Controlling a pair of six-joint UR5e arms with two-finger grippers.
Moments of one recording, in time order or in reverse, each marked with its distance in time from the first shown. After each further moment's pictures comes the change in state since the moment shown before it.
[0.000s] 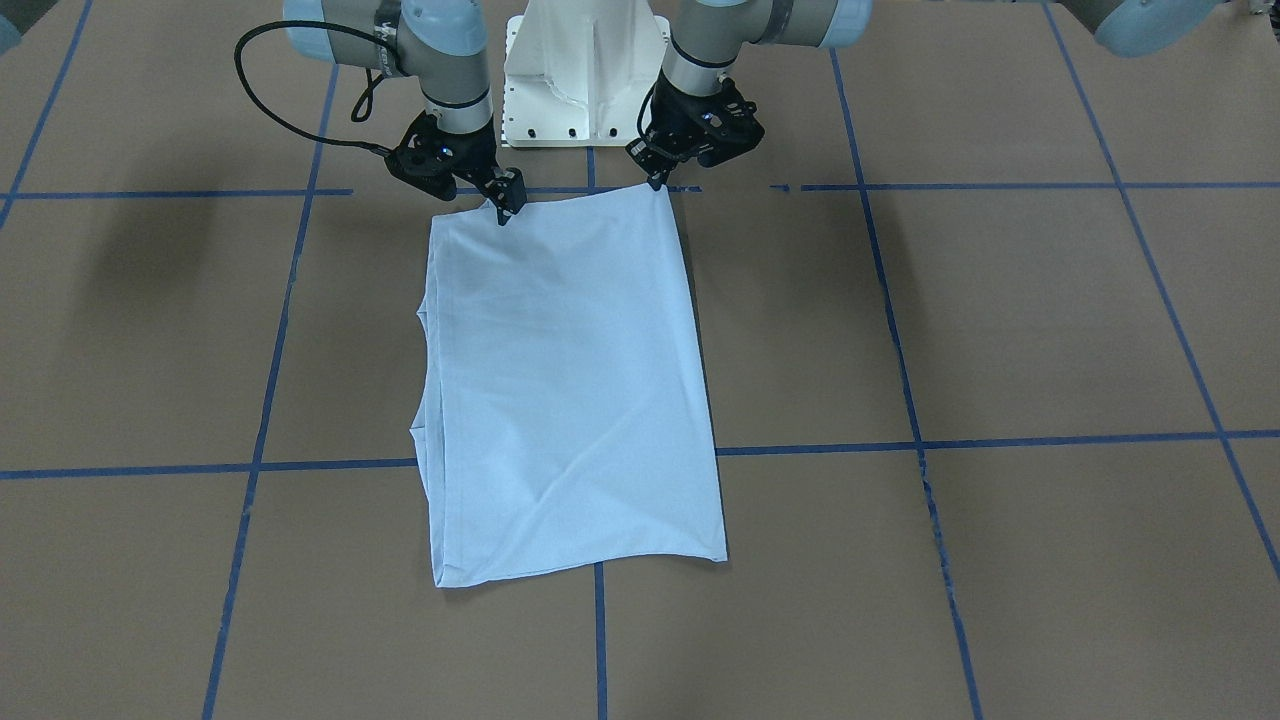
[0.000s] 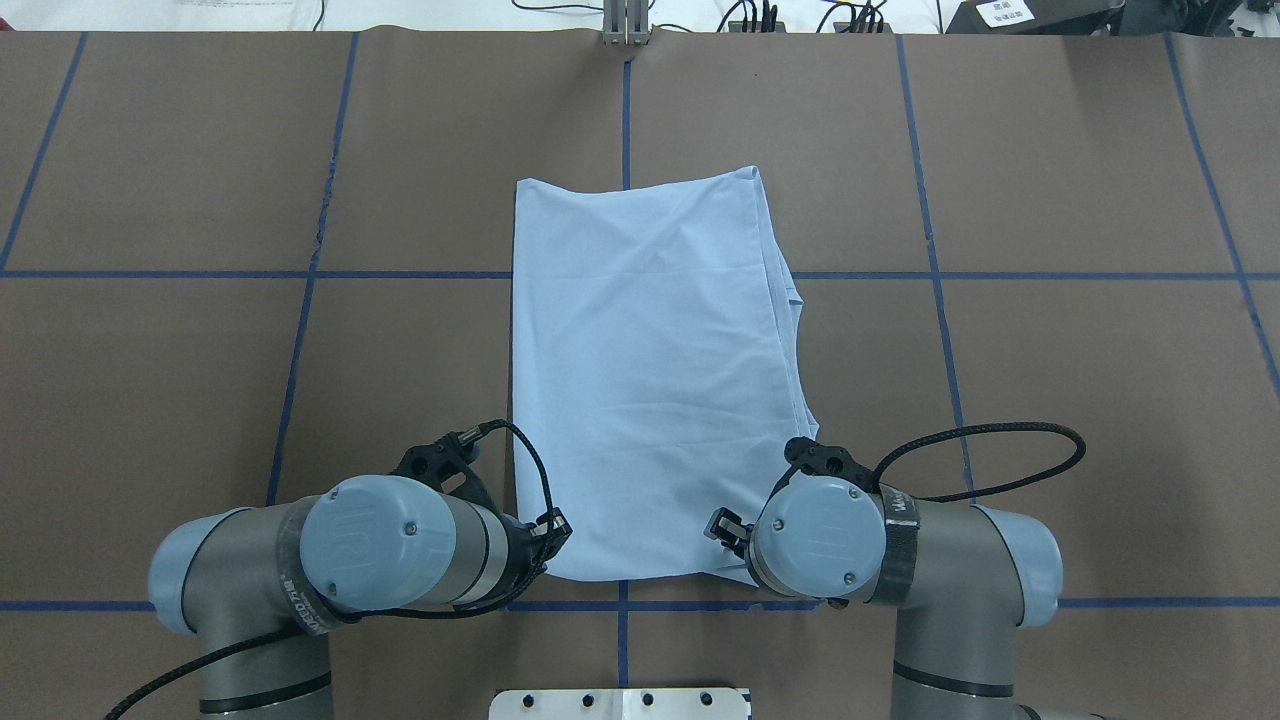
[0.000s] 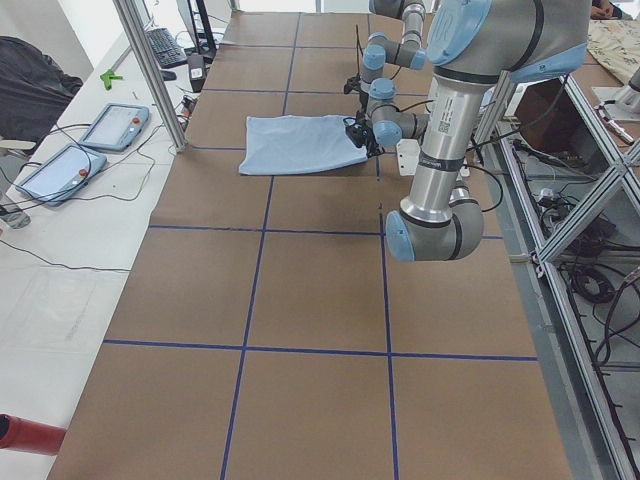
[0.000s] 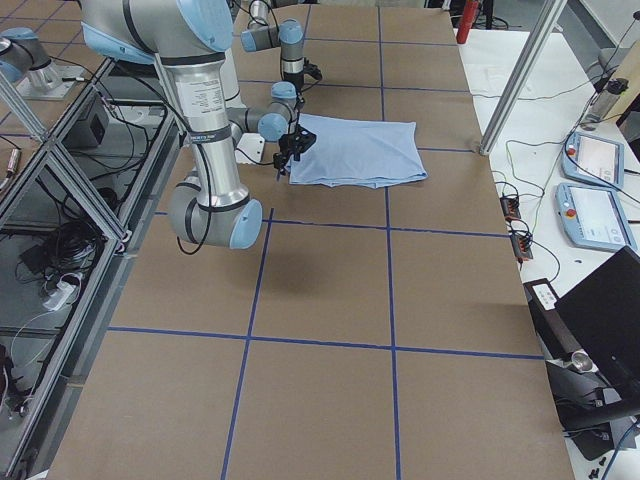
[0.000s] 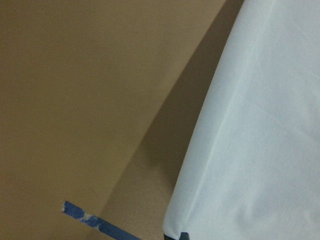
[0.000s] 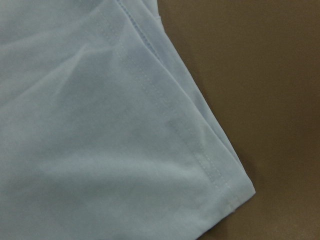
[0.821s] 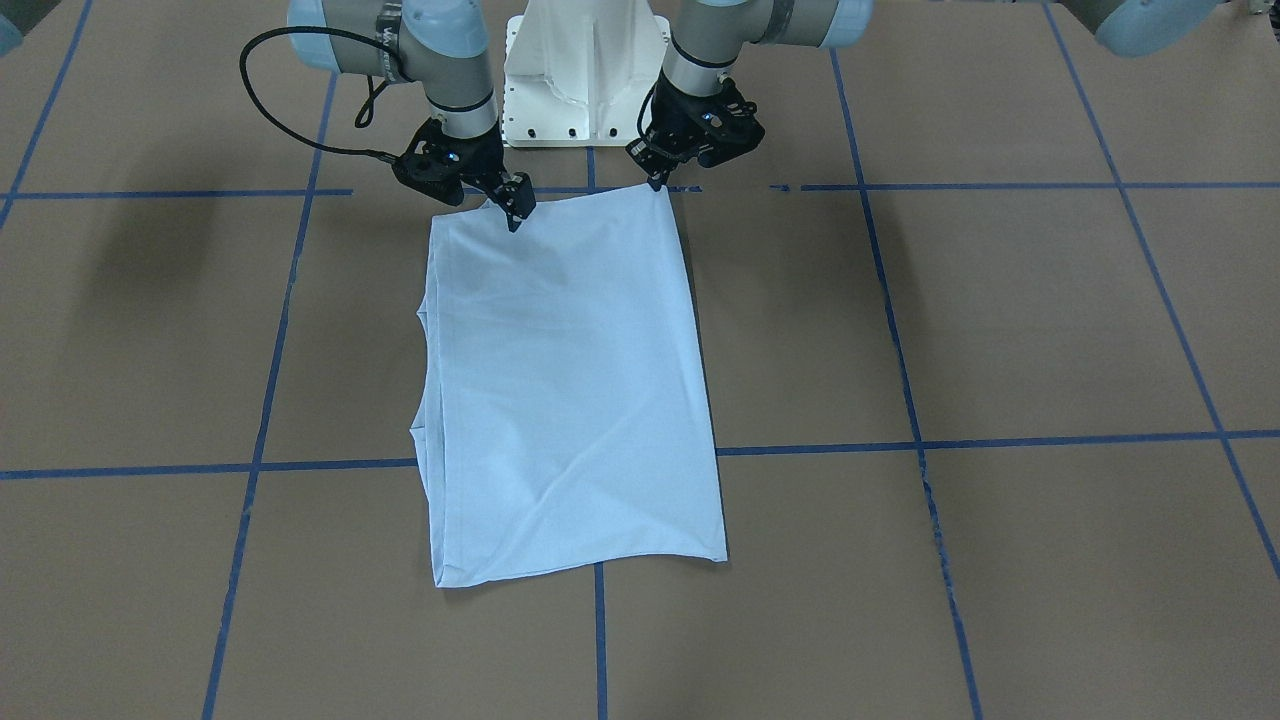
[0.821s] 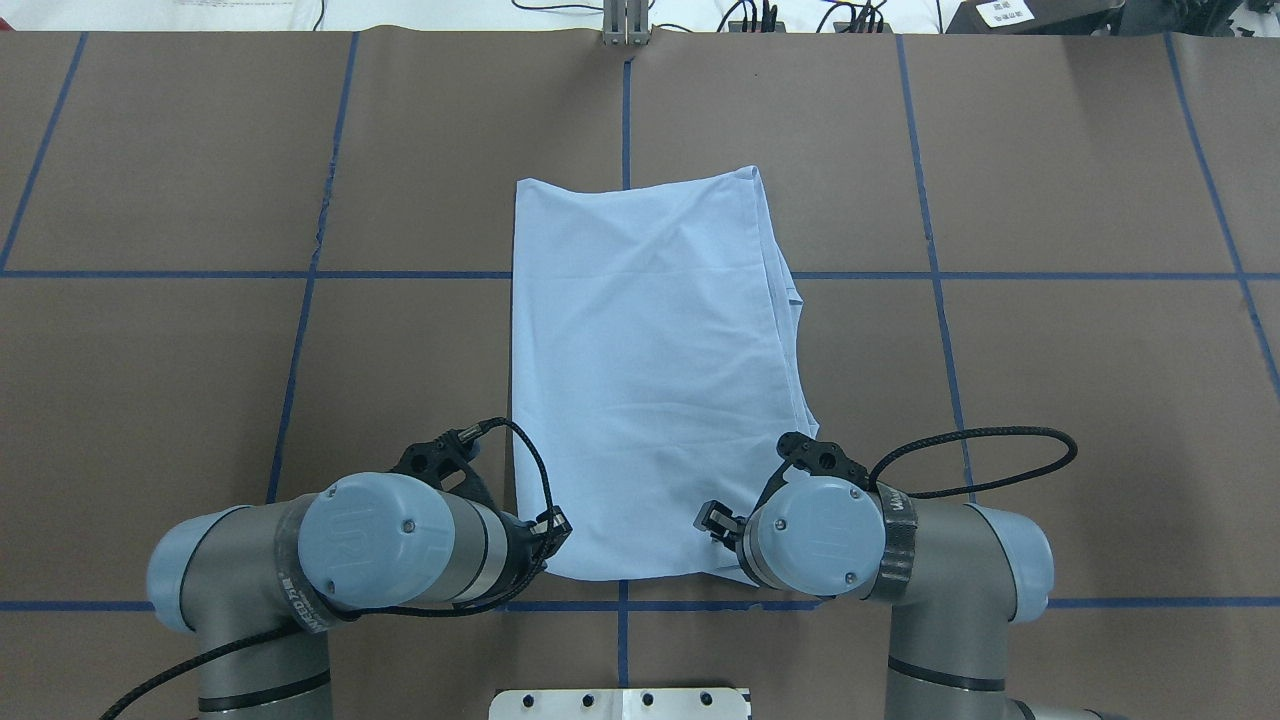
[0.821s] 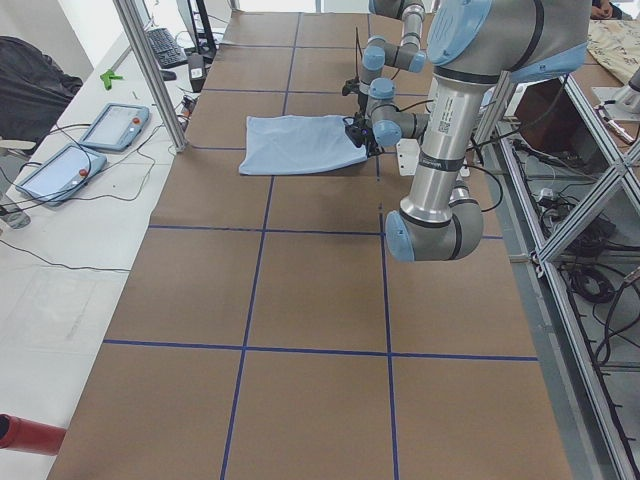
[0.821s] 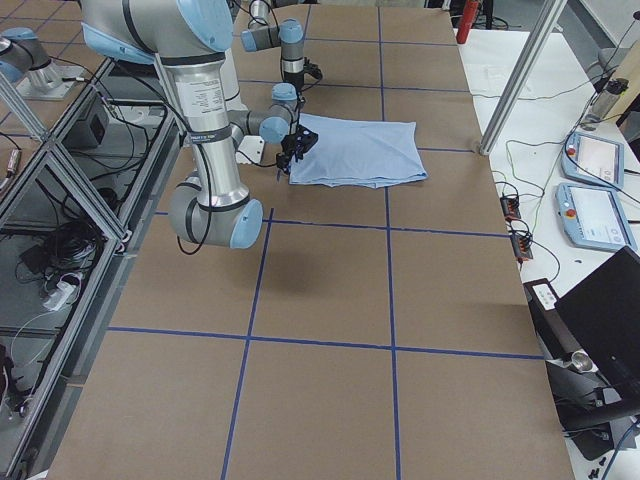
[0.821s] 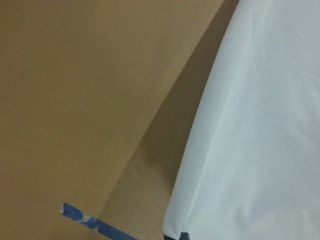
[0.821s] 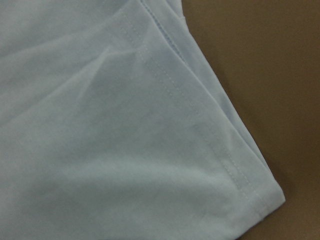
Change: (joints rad) left arm -0.003 0.000 -0.003 0.000 -0.001 0.008; right arm 0.002 -0.001 -0.029 0.077 -0.018 0.006
